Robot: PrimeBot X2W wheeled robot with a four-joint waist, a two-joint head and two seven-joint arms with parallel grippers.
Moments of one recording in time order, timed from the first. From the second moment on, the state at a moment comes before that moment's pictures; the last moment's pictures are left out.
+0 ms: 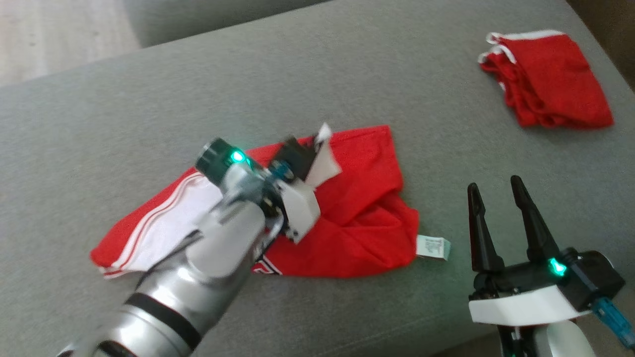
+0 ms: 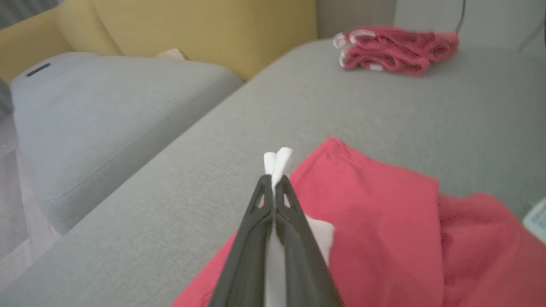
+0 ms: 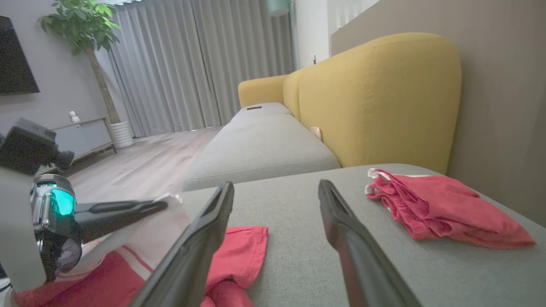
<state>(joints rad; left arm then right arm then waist) -0.75 0.06 -0.91 0.79 -0.26 0.03 -0.17 0.05 -0.04 0.12 -0.05 0.16 0.12 -0.26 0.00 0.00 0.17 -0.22</state>
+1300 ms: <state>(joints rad) -0.33 0.55 -0.60 0.10 -0.49 0.20 -0.16 0.02 -0.05 0.10 0.37 0.17 0.12 -0.26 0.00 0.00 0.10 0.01</state>
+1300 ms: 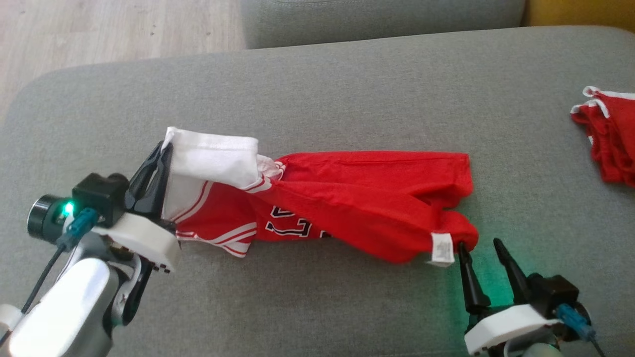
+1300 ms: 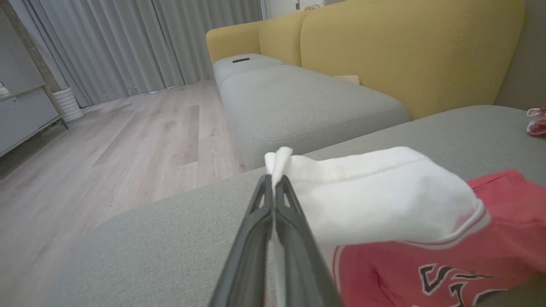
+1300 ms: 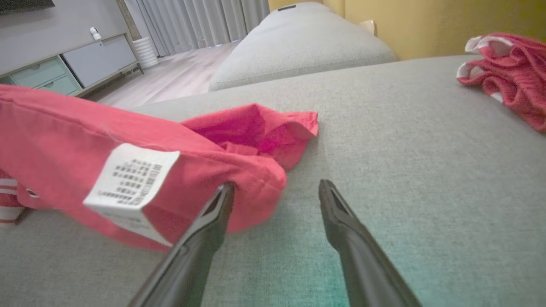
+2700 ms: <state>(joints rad) -0.33 0.57 -0.57 0.15 -0.52 0.22 -0.17 -0.07 -0.25 0.44 0.34 0.55 0.12 -0.26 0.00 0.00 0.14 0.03</state>
